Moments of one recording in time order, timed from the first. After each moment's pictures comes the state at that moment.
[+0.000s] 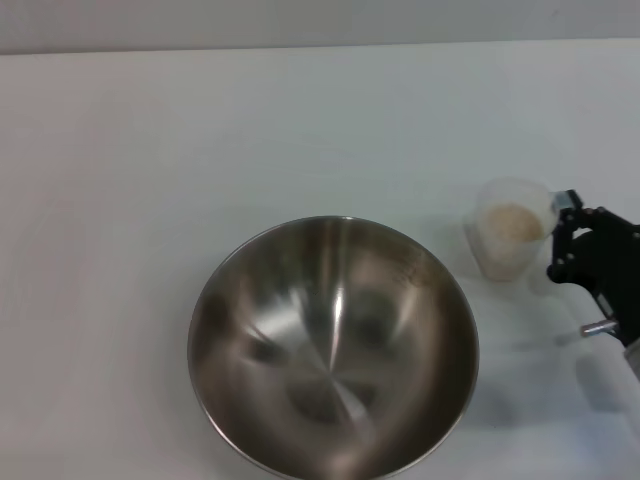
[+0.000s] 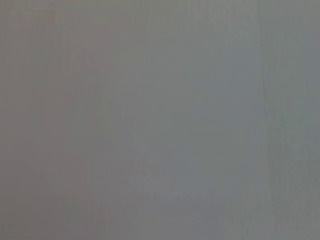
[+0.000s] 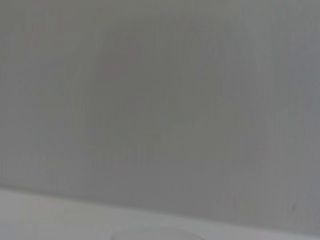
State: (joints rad) left arm -0.21 -2.07 -1.37 -0.20 2.58 1.38 -0.10; right arm 0.27 2.09 0.13 0.28 -1.74 -1.33 -0.09
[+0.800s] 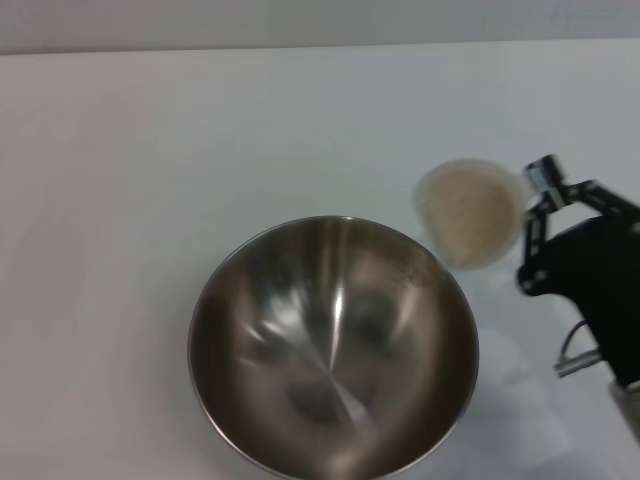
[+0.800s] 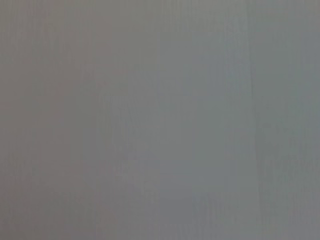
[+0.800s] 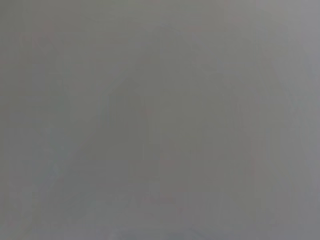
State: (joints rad) left arm -0.19 -2.08 -1.33 -0.20 2.58 1.38 -0.10; right arm 0.22 2.09 0.07 0.42 -1.99 -1.76 -0.70
